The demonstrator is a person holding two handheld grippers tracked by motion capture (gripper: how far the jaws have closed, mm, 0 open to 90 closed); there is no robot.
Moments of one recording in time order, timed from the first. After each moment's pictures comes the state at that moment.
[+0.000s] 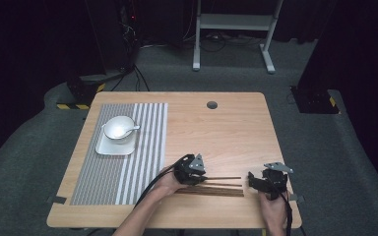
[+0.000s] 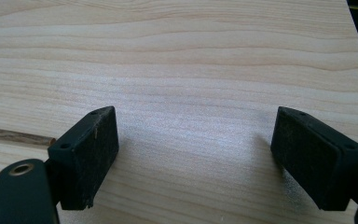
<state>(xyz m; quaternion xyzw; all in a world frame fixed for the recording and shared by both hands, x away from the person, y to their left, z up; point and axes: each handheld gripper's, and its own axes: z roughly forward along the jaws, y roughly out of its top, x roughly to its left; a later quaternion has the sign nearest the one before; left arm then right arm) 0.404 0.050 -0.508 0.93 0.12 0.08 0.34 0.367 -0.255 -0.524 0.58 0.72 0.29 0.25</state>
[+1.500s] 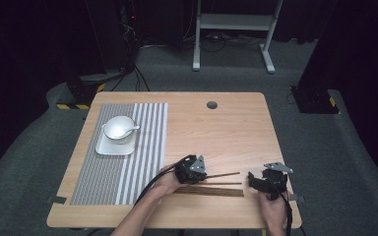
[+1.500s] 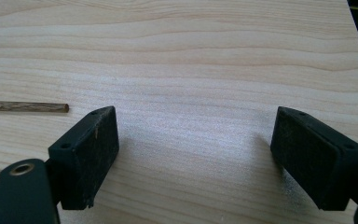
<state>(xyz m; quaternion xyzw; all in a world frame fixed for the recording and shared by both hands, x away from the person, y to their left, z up) 0.404 0.048 -0.507 0.94 0.08 0.09 0.33 0.367 -0.255 -0.524 0.58 0.72 0.29 0.25</state>
